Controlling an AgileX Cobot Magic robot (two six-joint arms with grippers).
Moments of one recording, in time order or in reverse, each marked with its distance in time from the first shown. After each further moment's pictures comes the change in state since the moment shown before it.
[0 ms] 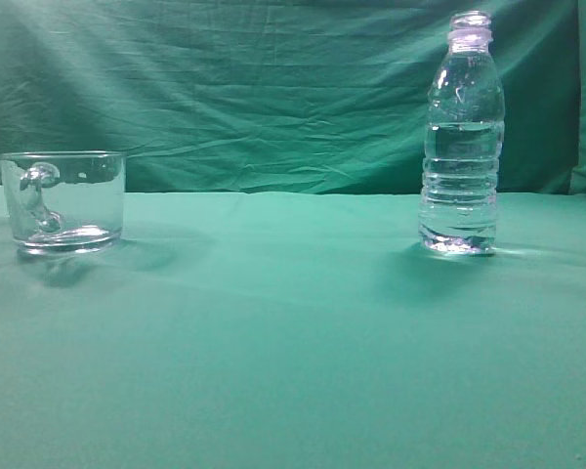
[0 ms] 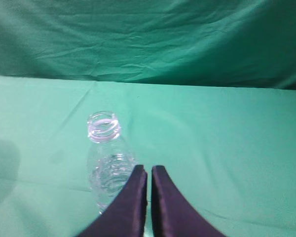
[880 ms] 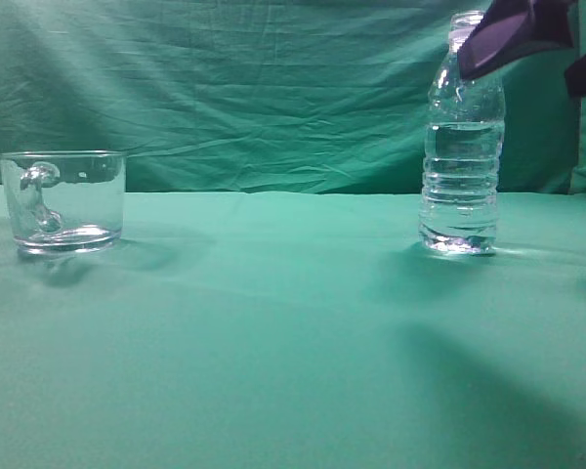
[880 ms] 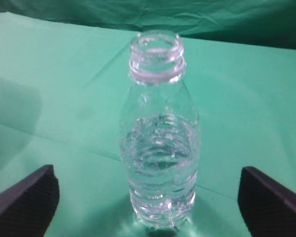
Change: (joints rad) left arm 0.000 0.000 0.000 0.000 0.000 0.000; right arm 0.048 0.578 -0.004 -0.105 -0.488 0.004
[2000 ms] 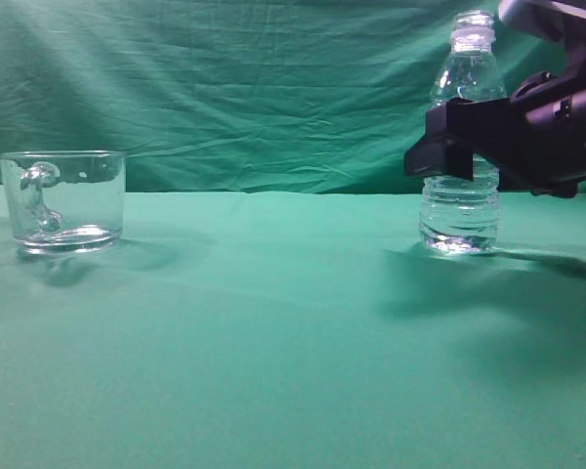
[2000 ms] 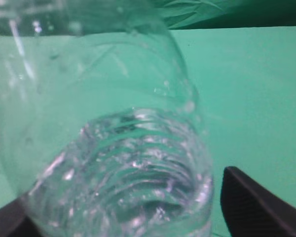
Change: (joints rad) left arm 0.000 0.000 0.000 0.000 0.000 0.000; right arm 0.000 0.538 -0.195 0.076 -0.419 -0.002
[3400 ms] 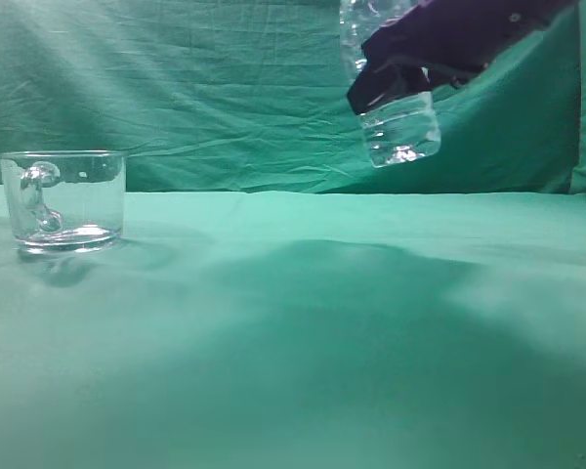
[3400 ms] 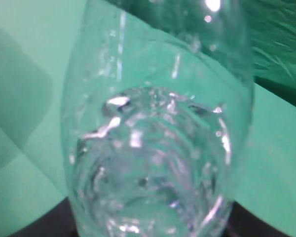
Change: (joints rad) left arm 0.000 0.000 0.000 0.000 0.000 0.000; right arm 0.088 -0.214 -0.339 -0.431 0.688 -0.029
